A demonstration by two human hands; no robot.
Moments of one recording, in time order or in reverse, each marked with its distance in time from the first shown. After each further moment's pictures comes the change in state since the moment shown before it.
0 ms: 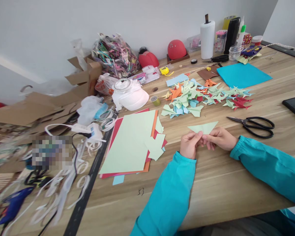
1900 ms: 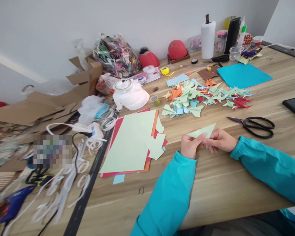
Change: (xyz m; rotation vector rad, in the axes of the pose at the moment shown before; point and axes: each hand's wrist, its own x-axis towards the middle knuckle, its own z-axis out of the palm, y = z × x) left_hand 0.000 -0.006 -0.003 -0.059 -0.071 0.057; right_hand -0.003 -0.002 -0.001 -0.108 -0.110 0.034
